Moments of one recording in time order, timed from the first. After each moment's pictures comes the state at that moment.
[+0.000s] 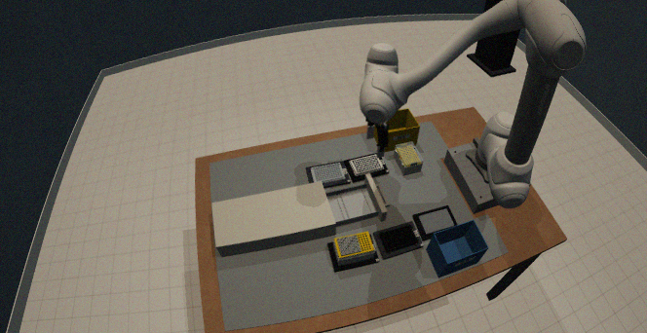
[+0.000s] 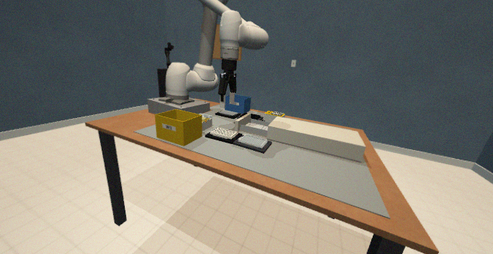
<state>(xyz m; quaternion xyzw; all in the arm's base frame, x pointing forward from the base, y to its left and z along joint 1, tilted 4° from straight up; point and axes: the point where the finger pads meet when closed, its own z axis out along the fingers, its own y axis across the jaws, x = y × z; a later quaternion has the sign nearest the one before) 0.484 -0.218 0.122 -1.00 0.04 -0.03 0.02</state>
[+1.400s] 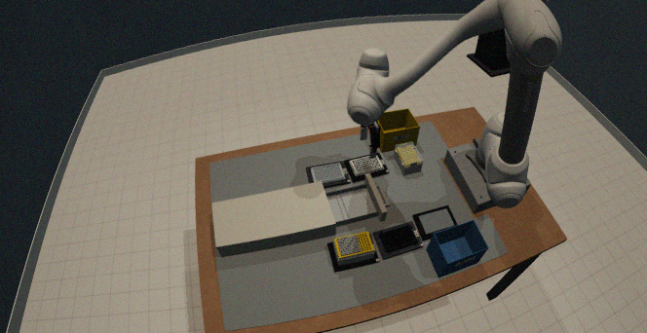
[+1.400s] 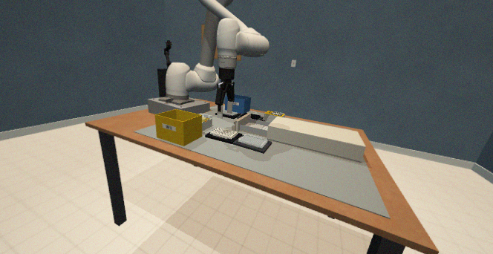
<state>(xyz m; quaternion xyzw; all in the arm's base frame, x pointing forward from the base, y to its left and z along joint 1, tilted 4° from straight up) 0.493 -0.259 0.079 -1.00 0.04 -0.03 0.02</state>
